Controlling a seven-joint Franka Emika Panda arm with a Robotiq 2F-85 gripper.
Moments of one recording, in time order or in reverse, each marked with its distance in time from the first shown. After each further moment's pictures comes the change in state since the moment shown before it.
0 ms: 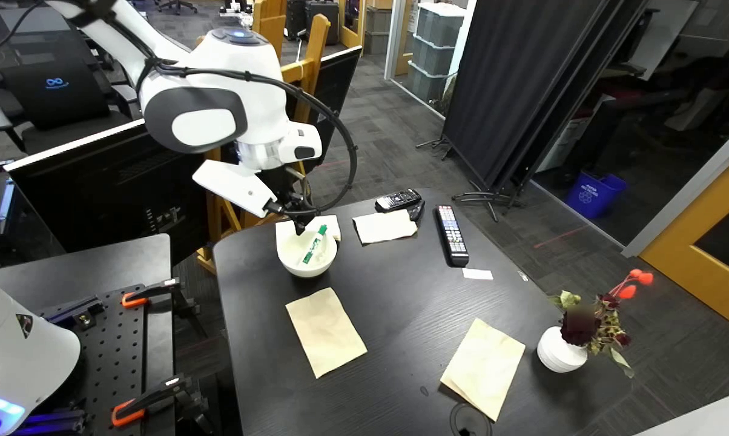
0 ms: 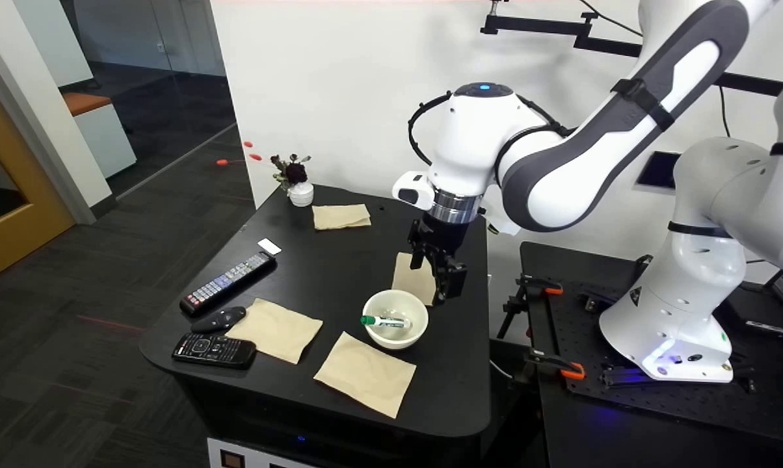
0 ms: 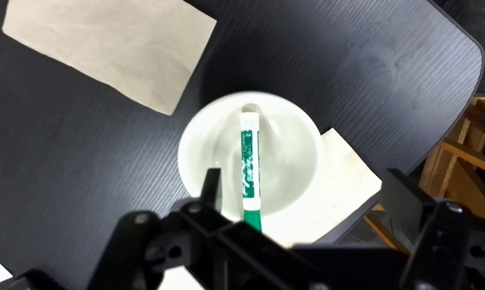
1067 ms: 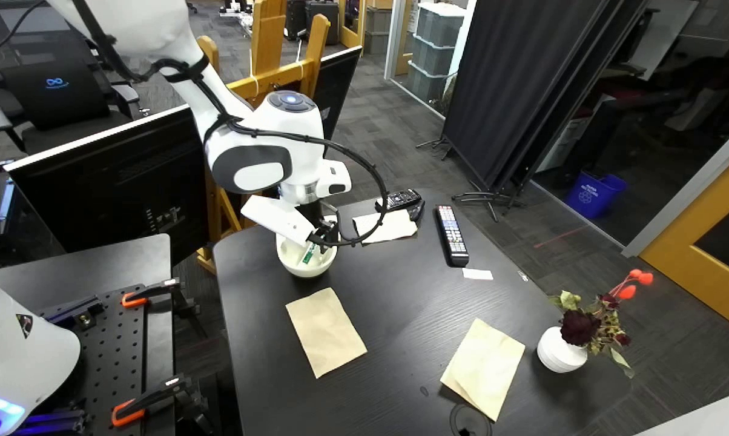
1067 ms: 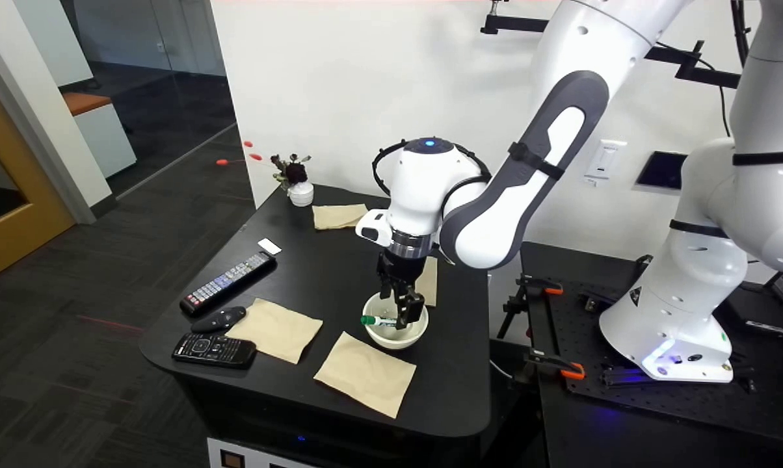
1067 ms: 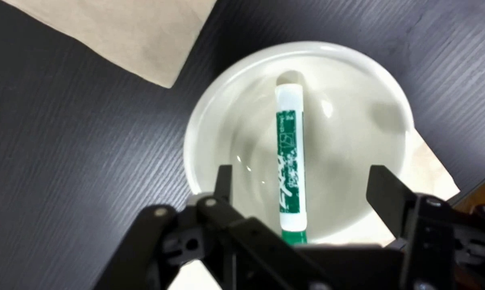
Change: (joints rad) arm -0.148 0.357 0.126 0.189 0.014 0.159 -0.074
